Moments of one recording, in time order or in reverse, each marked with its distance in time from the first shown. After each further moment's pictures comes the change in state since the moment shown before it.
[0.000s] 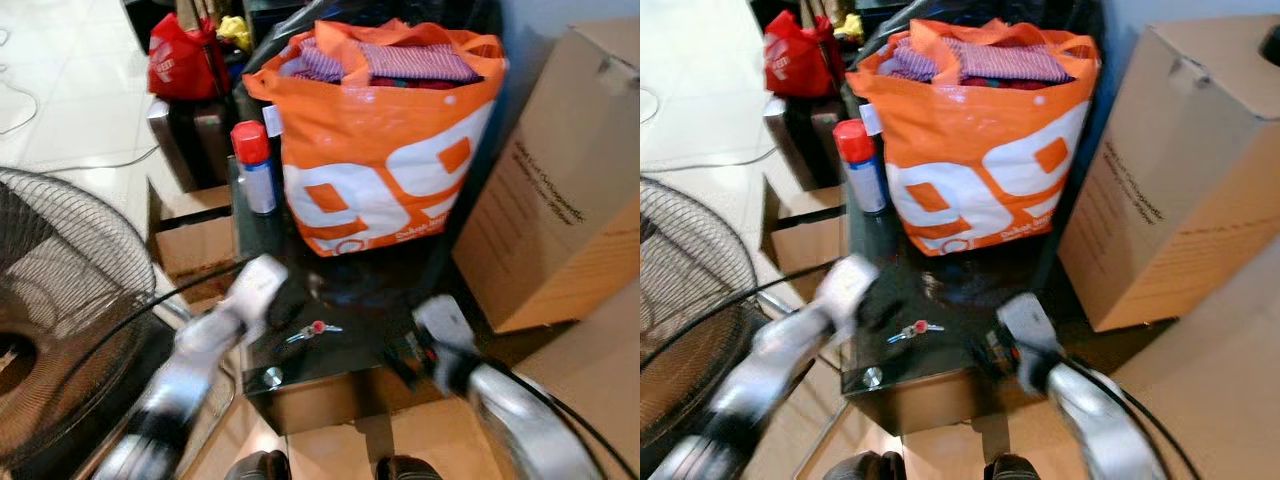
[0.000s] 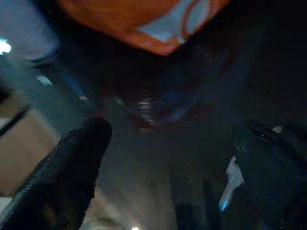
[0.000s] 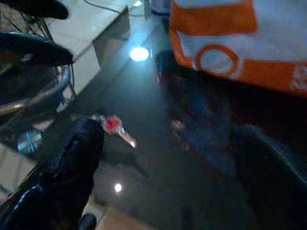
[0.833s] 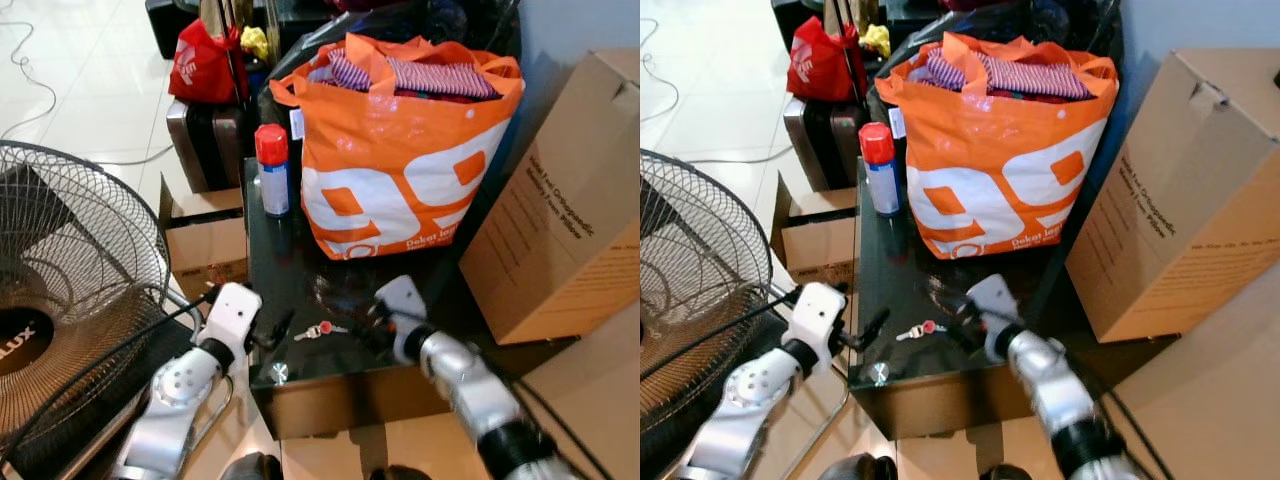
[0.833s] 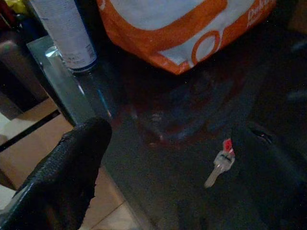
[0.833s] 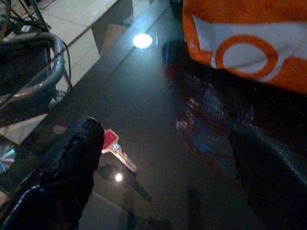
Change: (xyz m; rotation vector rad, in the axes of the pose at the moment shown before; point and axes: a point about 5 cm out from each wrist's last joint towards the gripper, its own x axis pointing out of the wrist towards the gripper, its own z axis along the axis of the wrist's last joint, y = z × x) left arm -0.036 -0.014 -0.008 -0.033 -0.084 0.070; right arm 0.063 -0.009 -0.019 0.048 0.084 0.016
